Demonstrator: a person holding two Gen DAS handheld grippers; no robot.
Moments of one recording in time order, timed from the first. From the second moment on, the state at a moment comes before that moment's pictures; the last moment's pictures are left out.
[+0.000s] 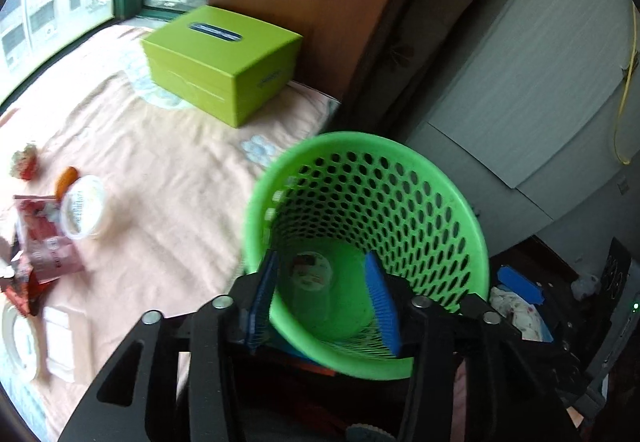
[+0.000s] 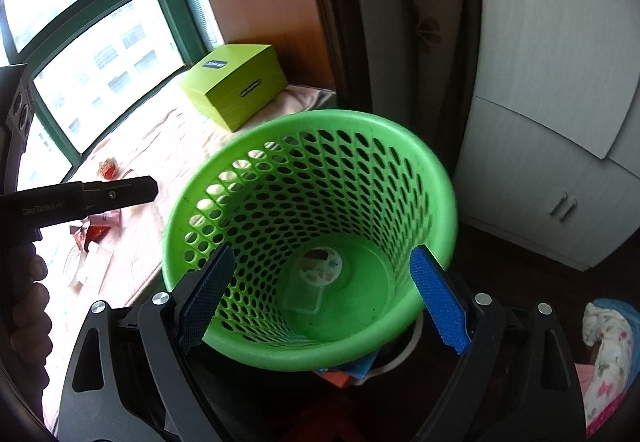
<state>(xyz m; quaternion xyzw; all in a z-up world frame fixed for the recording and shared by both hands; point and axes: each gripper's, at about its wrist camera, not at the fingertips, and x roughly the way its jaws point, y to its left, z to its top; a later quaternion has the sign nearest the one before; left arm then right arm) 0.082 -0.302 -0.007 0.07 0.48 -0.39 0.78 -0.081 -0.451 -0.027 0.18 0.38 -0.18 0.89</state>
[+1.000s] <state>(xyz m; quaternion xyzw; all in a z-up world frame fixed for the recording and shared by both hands) 0.159 -0.013 -0.046 -0.04 0.50 -0.09 0.86 0.034 -0.287 -0.030 0.07 0.41 0.04 0.91</state>
